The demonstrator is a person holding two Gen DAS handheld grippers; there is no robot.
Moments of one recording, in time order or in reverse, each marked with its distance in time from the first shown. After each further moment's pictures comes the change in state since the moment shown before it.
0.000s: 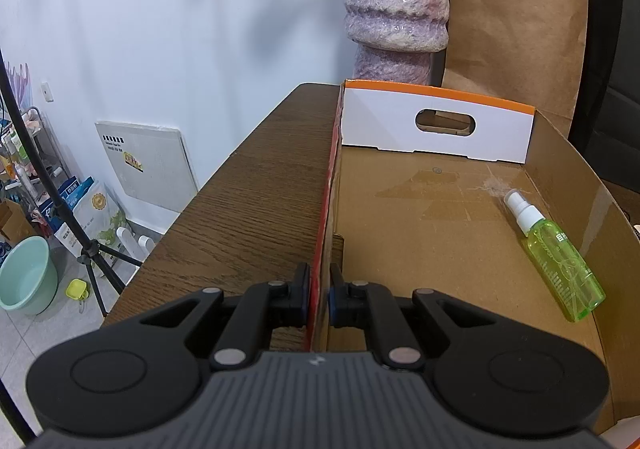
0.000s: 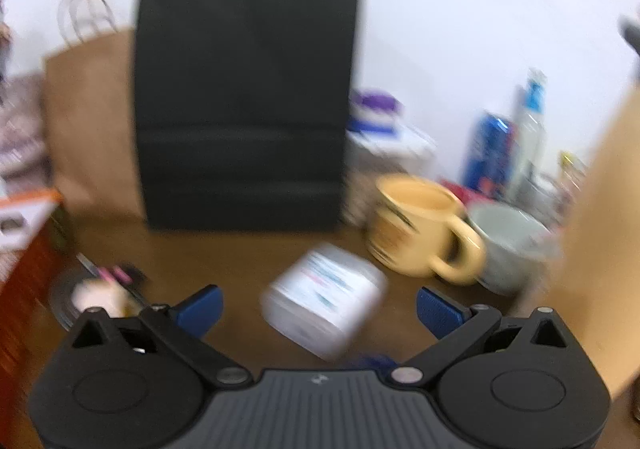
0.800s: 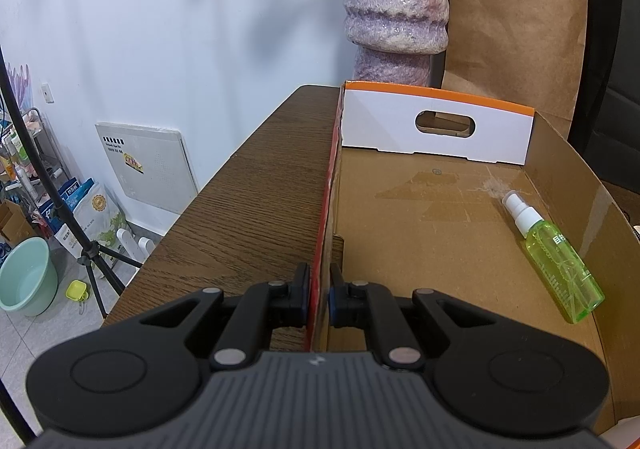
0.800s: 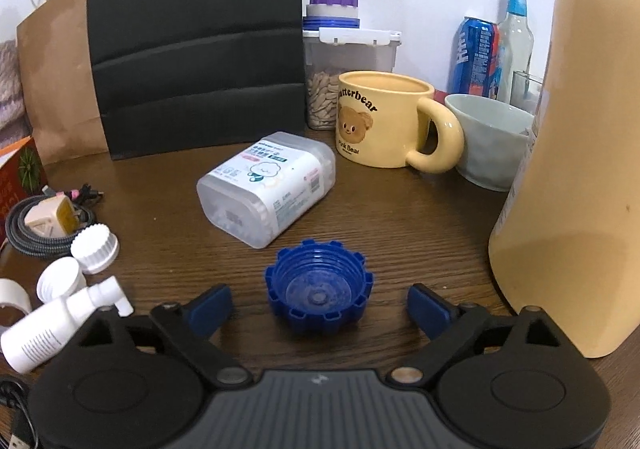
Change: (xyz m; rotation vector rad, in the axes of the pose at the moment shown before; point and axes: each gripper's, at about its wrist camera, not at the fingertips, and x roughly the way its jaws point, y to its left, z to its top) left arm -0.001 0.000 -0.001 -0.001 -0.002 0.001; right arm 0.029 -0.040 -0.055 0.072 0.122 0.055
